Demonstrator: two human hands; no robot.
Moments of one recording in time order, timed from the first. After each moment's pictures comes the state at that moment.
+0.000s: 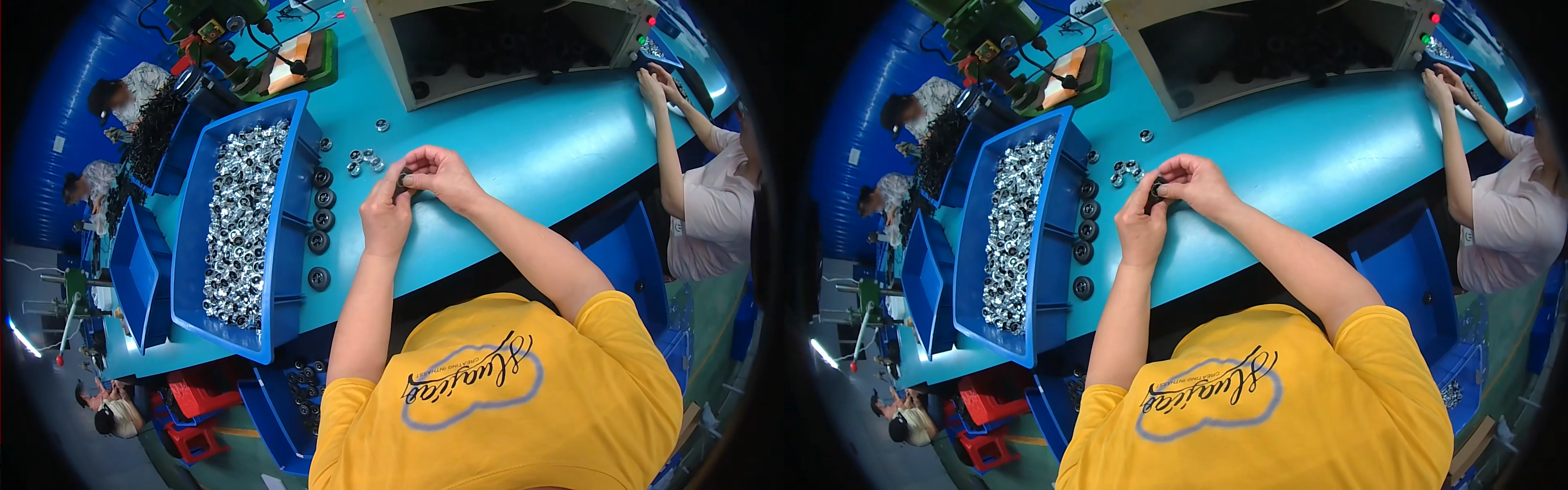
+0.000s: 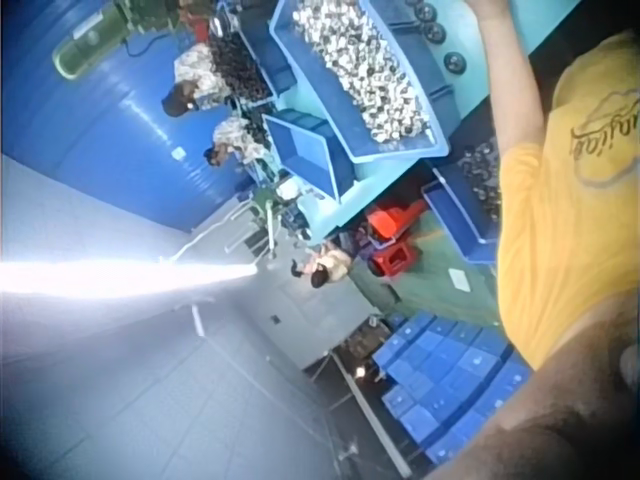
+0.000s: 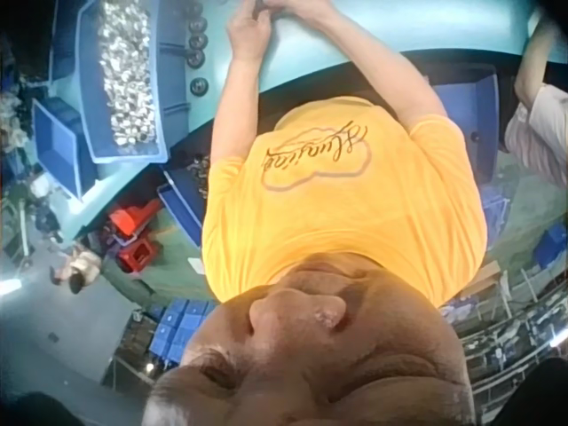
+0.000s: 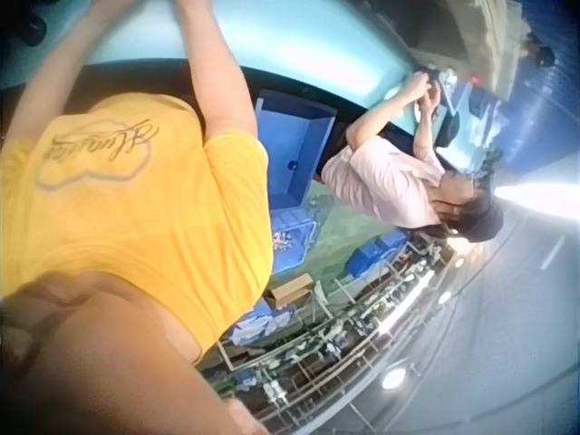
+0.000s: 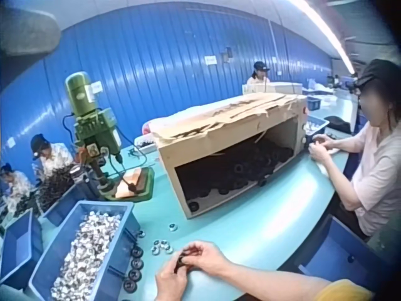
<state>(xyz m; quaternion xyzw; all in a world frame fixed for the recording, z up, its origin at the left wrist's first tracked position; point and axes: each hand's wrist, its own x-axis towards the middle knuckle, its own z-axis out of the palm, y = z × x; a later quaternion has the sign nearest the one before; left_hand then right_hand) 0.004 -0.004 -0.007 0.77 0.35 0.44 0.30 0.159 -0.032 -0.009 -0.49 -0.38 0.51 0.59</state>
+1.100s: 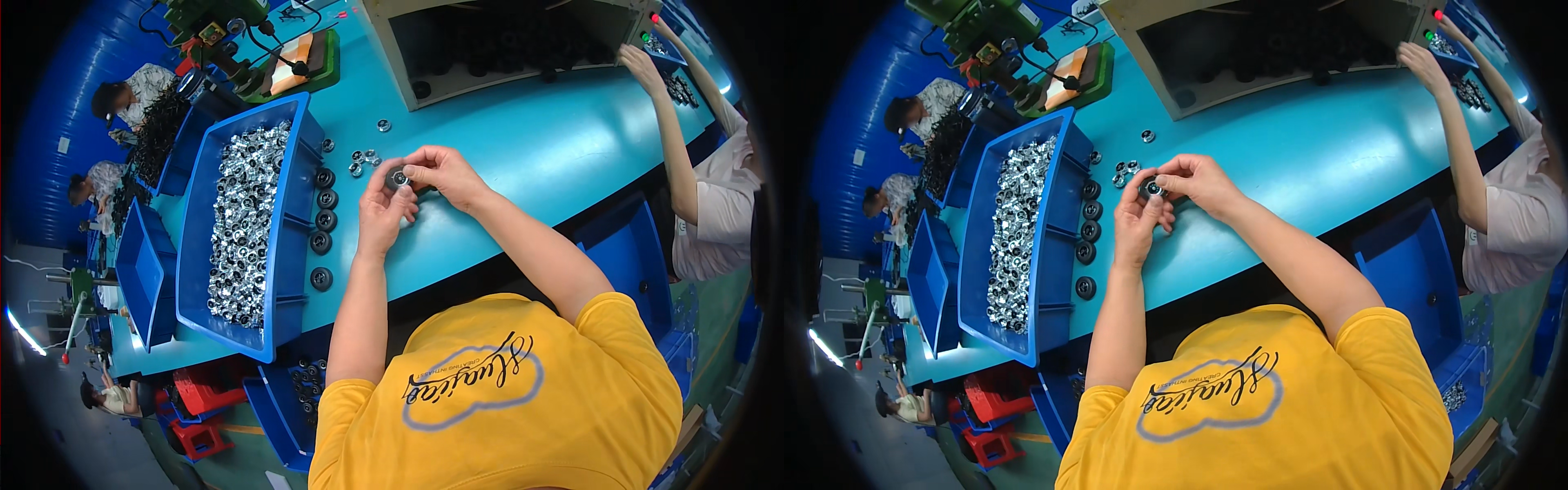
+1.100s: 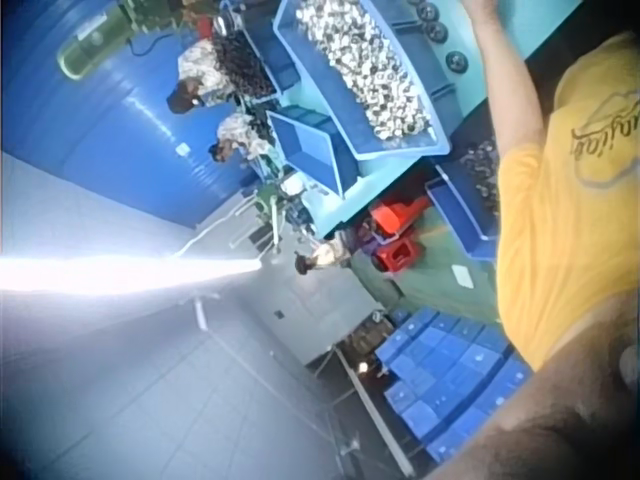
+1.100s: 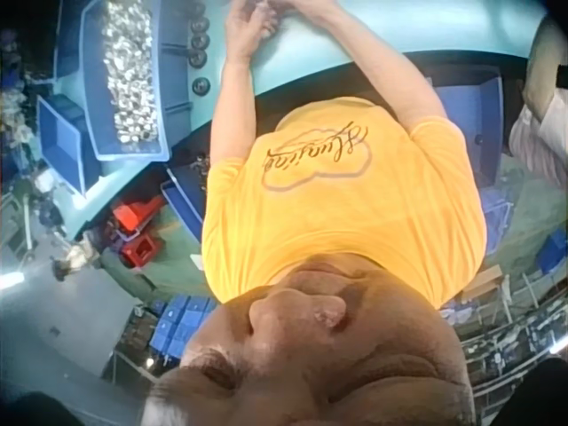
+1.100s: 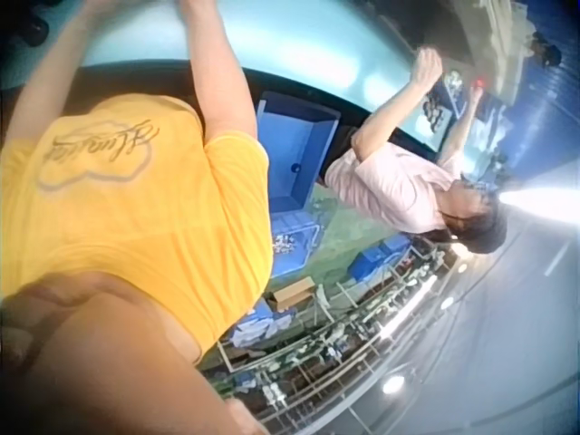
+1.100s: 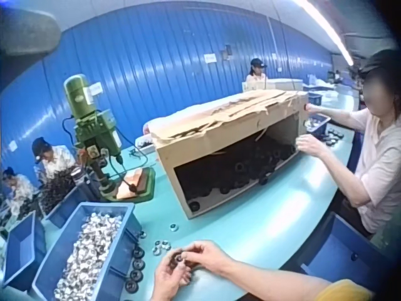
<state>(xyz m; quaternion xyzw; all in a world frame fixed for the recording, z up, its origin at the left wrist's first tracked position) -0.005 0.000 0.005 0.55 0.28 0.39 0.68 0.165 -0.035 0.004 -0.44 -0.36 0.58 0.59</state>
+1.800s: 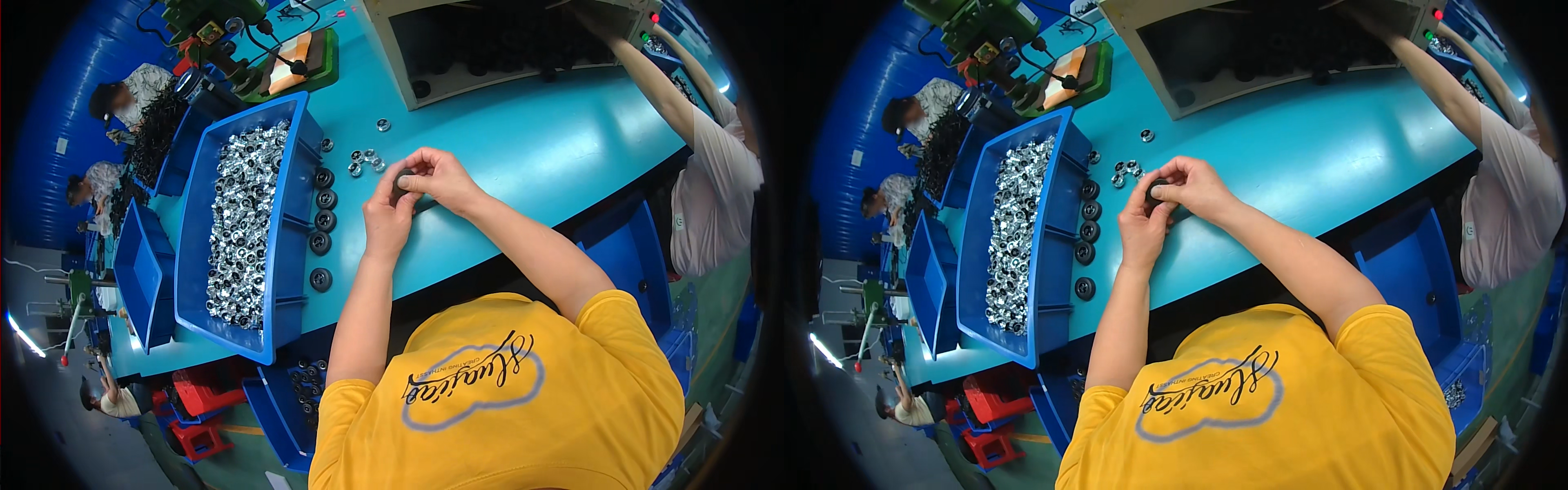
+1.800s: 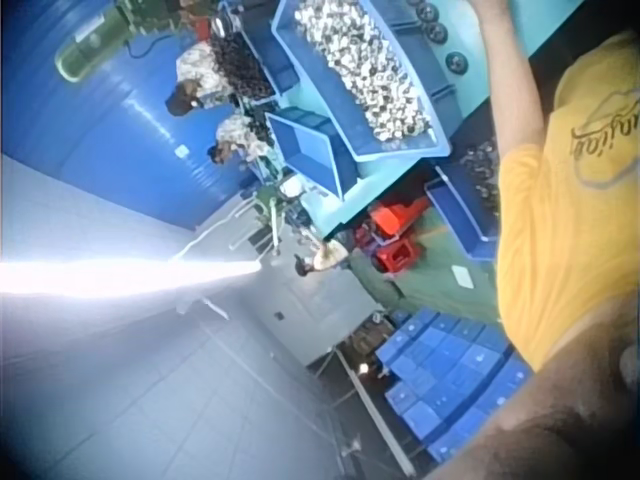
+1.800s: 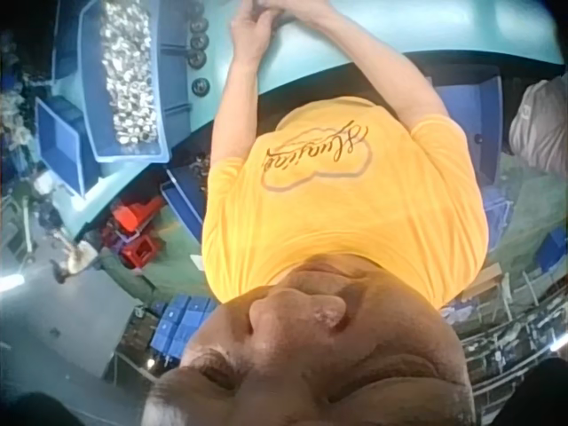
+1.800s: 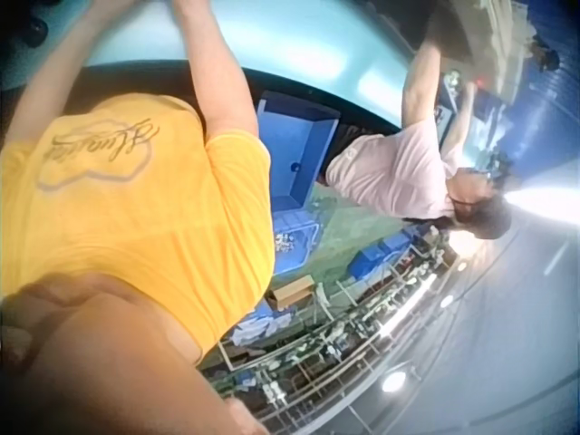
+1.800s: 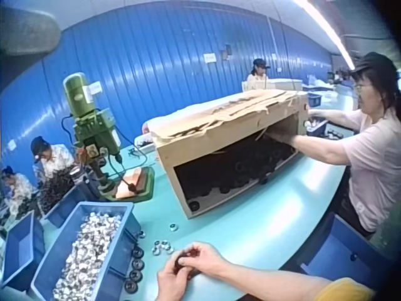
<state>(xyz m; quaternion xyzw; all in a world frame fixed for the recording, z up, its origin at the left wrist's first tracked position) 0.003 -0.006 -0.008 0.66 0.35 0.40 0.53 0.152 -0.031 -0.005 -0.50 -0.41 0.50 0.59</state>
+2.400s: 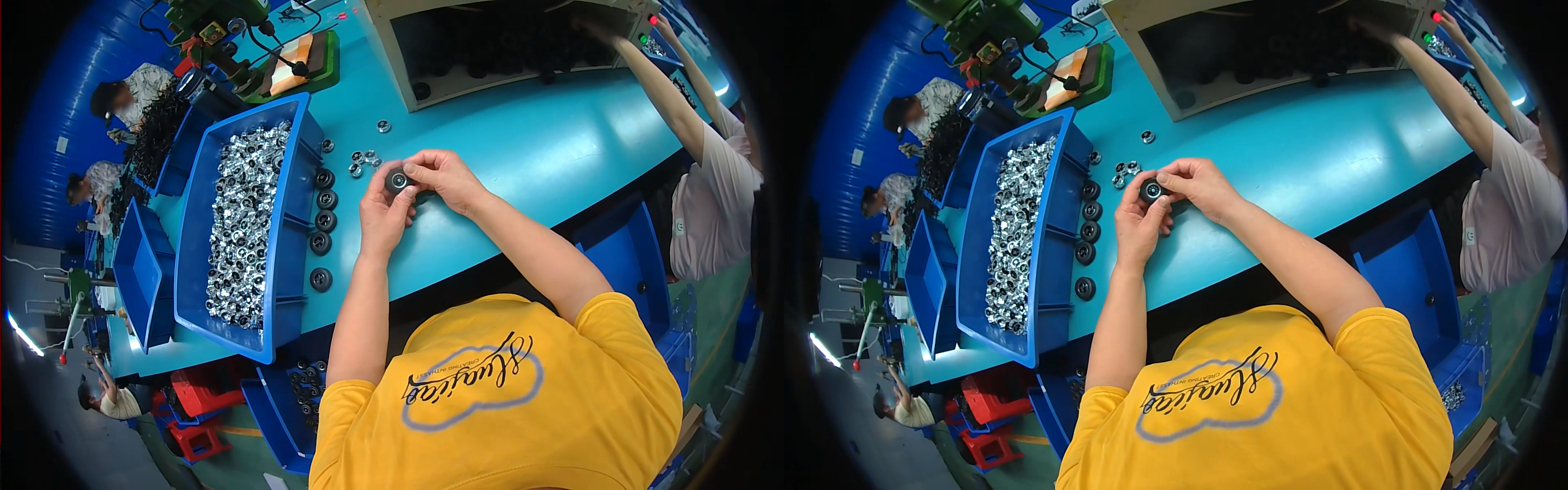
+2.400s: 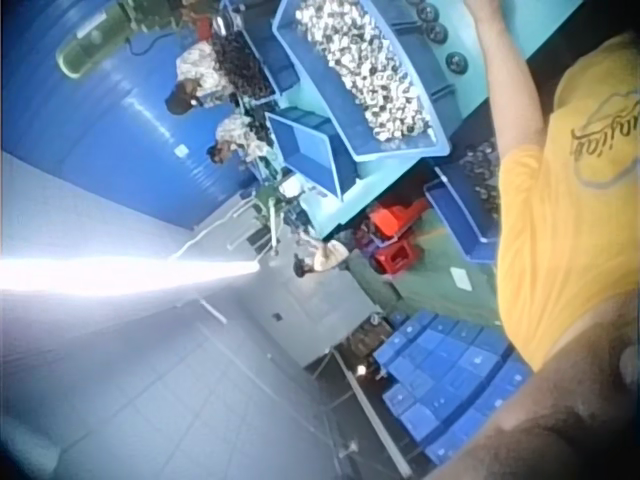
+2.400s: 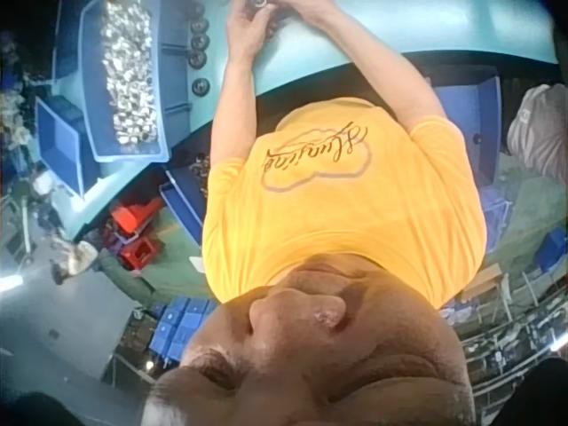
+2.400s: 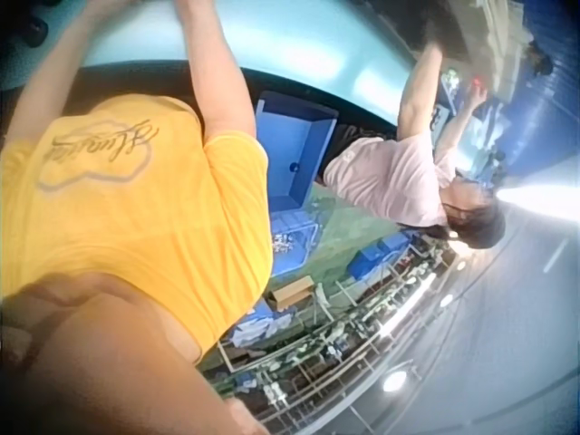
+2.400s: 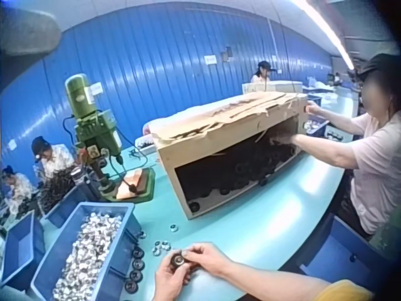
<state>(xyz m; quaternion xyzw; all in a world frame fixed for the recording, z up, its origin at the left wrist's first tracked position) -0.002 -0.003 0.002 0.59 0.33 0.38 0.63 0.161 -0.033 -0.005 -0.42 -0.33 0.59 0.61</state>
